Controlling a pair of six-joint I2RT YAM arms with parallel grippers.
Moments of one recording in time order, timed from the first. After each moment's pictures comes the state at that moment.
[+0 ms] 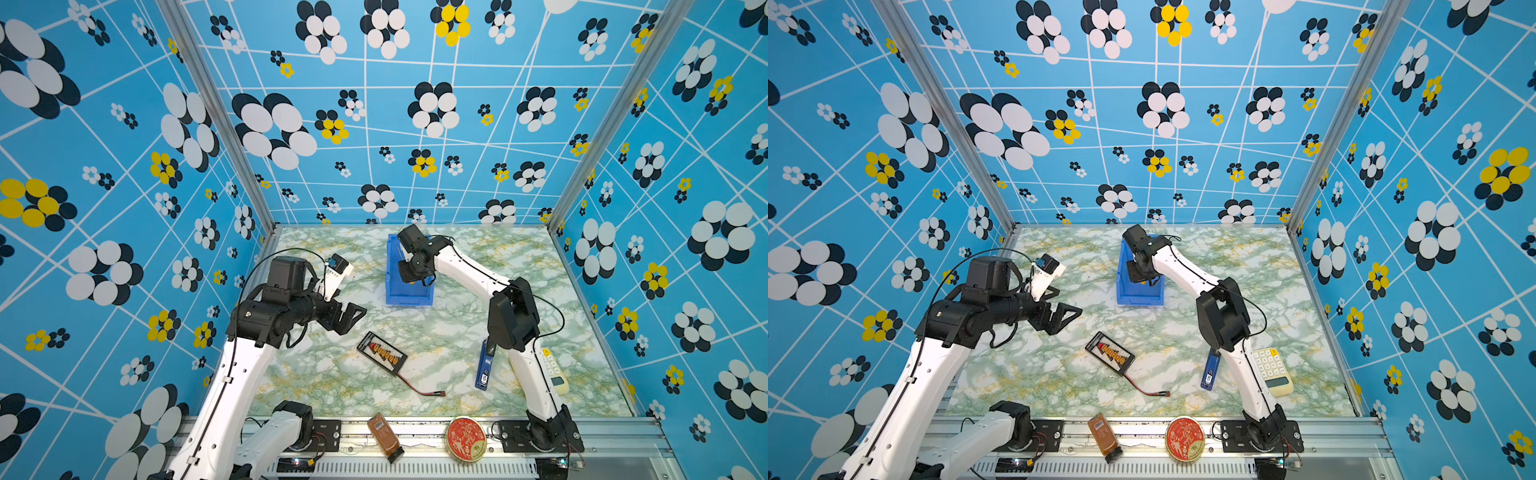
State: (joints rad) left arm -0.20 0.99 1.20 -1.01 0.52 0.23; right arm 0.65 2.31 2.10 -0.92 0.07 0.29
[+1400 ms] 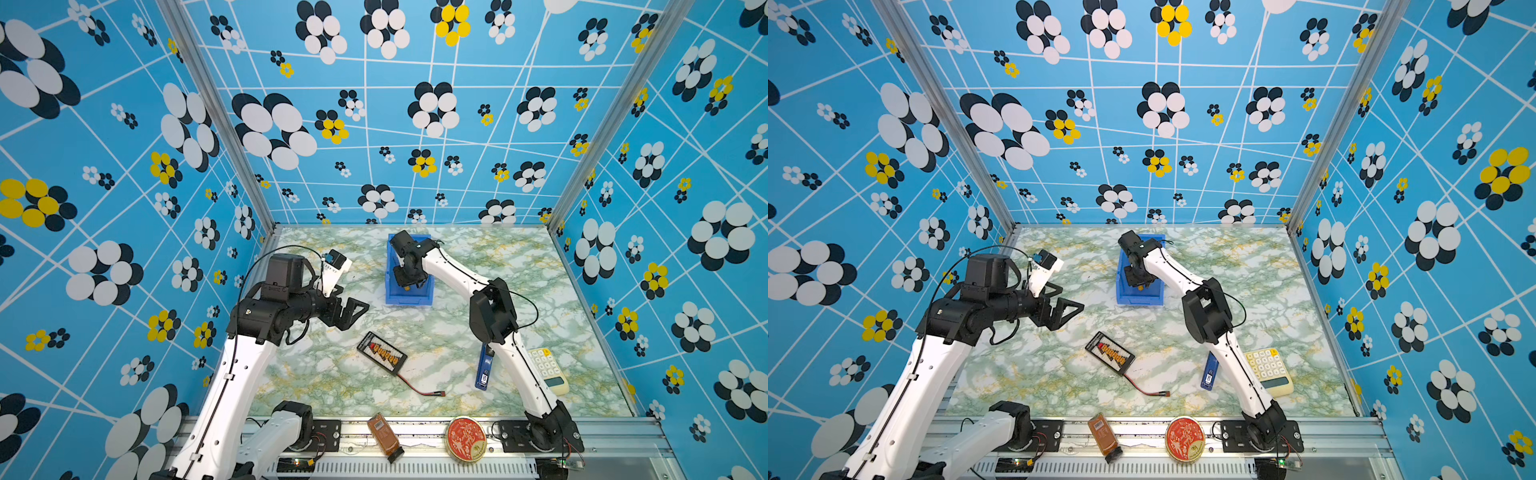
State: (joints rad) left arm -0.18 1.00 1.20 -0.97 0.60 0.18; right arm 0.65 2.54 2.34 -1.03 0.08 0.28
